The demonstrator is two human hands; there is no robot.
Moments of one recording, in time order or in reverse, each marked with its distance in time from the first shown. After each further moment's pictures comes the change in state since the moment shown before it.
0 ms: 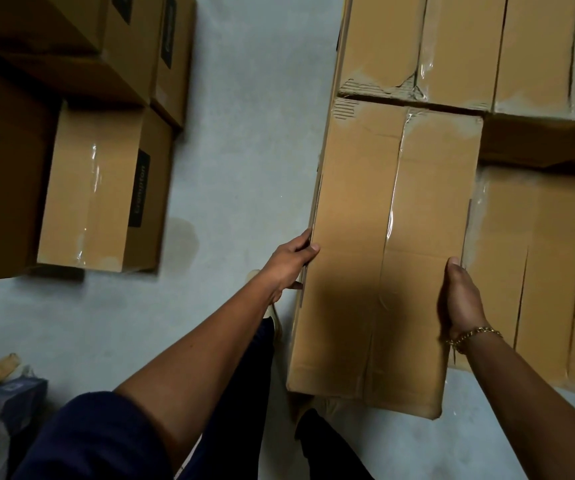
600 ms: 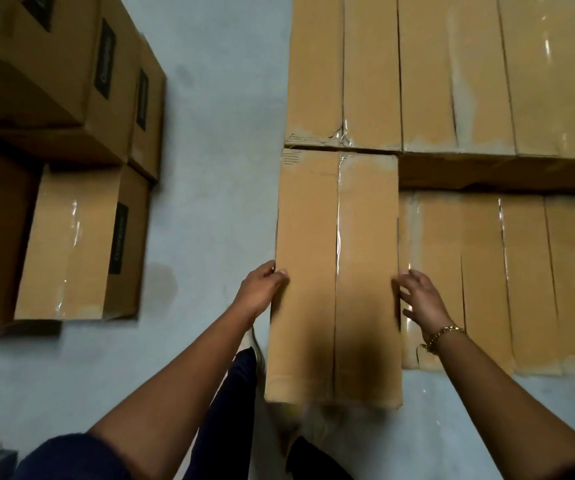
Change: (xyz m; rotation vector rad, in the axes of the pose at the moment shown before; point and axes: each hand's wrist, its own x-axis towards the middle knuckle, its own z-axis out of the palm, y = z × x) left_hand -0.062 0.025 0.022 0.202 0.132 0.121; right_hand -0.042 -0.028 -0.045 0.002 -0.108 -0.016
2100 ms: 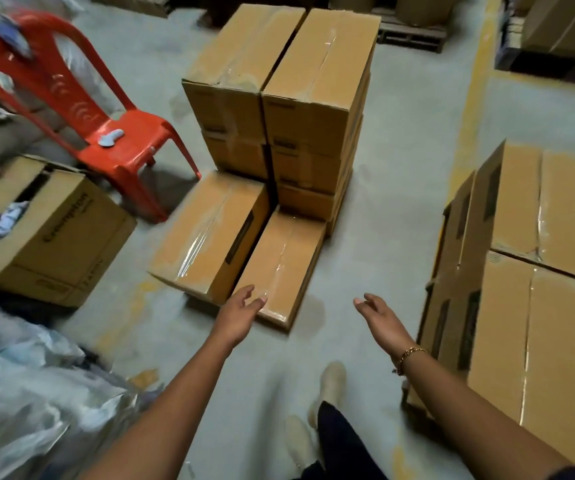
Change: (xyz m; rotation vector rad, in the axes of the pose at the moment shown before) left_hand -0.332 -0.145 -0.496 -0.163 0.478 0.088; right_hand -0.426 -0.087 0.436 -0.455 -0.450 -0.402
